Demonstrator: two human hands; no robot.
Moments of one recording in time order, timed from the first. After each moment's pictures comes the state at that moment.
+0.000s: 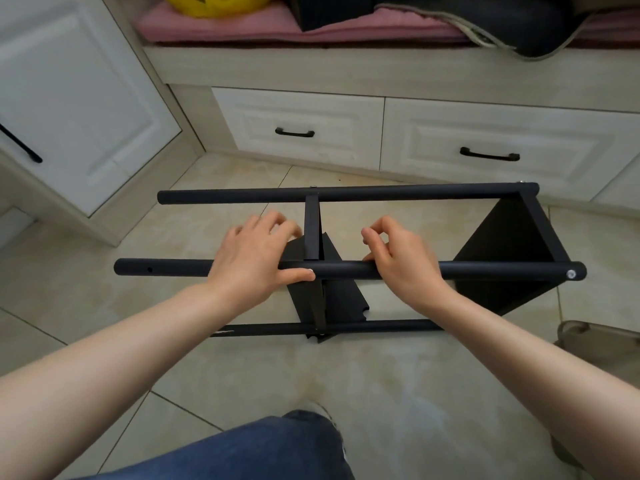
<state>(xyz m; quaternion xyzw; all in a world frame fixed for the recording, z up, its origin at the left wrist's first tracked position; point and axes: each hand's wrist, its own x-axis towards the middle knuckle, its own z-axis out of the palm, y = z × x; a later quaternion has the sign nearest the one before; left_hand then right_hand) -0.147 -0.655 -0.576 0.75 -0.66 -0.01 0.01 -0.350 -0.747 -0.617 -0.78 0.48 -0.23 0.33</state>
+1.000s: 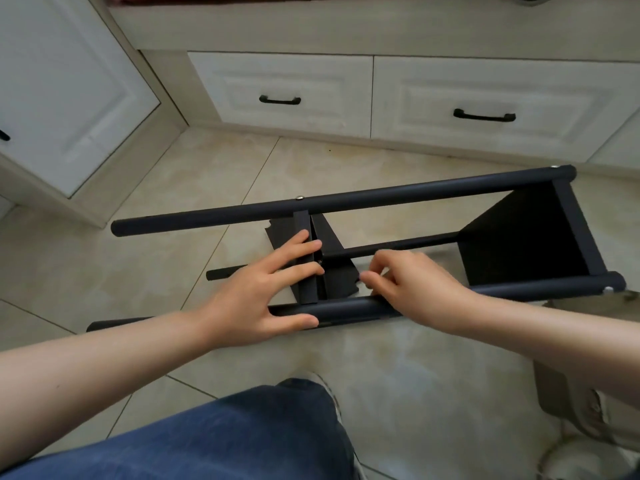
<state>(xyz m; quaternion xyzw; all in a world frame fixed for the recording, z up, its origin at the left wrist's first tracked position) -0.158 -0.602 -0.619 0.57 -0.79 -0.18 0.17 -0.395 -0.707 -0.625 -0.82 0.45 -0.02 0.35</state>
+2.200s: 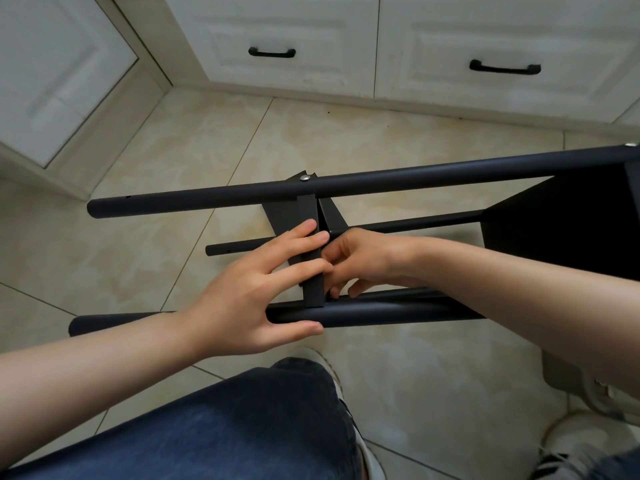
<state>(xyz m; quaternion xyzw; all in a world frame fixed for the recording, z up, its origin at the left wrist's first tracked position) -0.169 -0.588 -0.627 0.54 -0.82 -0.13 0.16 -0.342 -0.725 -0.655 -0.65 0.29 0.11 0.70</state>
